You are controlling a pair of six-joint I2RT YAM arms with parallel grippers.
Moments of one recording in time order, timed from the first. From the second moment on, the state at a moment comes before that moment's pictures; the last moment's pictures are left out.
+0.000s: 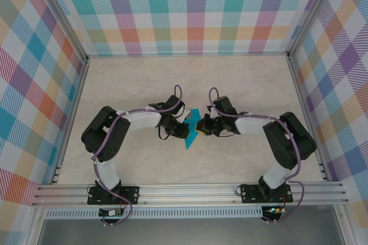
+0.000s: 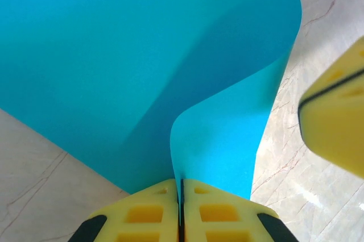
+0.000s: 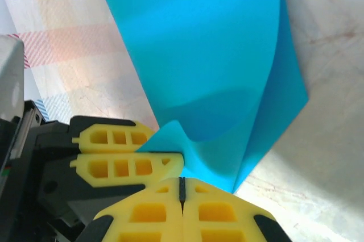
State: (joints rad) left arm -0.66 1.85 1.06 -0.43 0.40 -0.28; right arm 0.55 1.67 0.77 -0.02 -0.59 0.94
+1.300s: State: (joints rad) left arm -0.66 1.85 1.07 -0.44 0.40 -0.26; right arm 0.45 1.84 0.87 -0.08 -0.66 0.81
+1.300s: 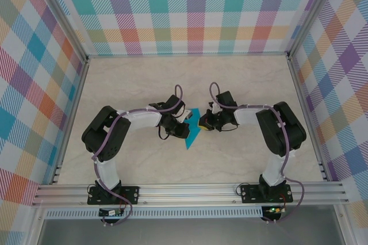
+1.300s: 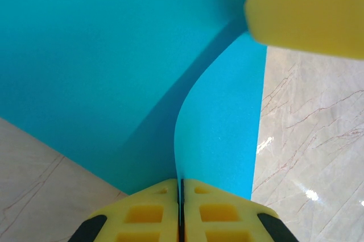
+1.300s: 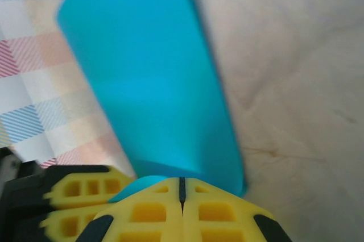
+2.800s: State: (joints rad) left arm -0.66 1.88 1.10 -0.48 0.40 -0.26; right arm 0.46 1.85 0.91 -0.10 -0.76 0.78
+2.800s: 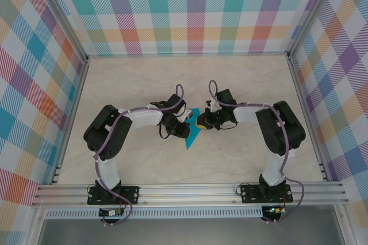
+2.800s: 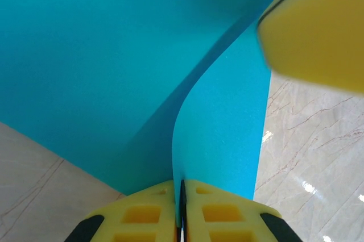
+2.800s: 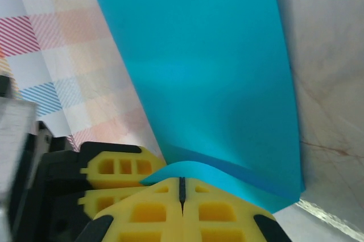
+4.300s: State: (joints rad) left arm -0.74 1.75 0.79 0.01 0.37 -0.93; right arm 0.48 1.86 0.87 -0.06 -0.69 0.88
